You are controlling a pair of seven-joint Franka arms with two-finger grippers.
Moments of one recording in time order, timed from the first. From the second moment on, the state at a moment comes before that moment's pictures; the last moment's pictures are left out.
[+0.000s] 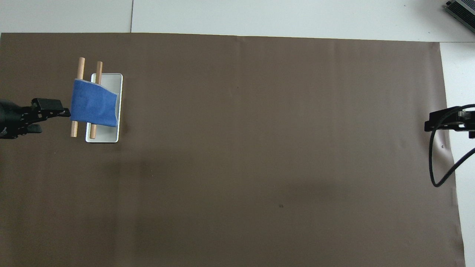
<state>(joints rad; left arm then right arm) 0.01 -0.09 0.02 -1.97 -0.20 1.99 -0.22 0.02 -0.05 -0.09 -1.60 -0.02 1.55 0.10</state>
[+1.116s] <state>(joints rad) -0.09 0.00 0.04 -1.63 -0.03 1.70 -0.09 0.01 -0.05 -0.08 -1.60 -0.02 1.55 0.10</state>
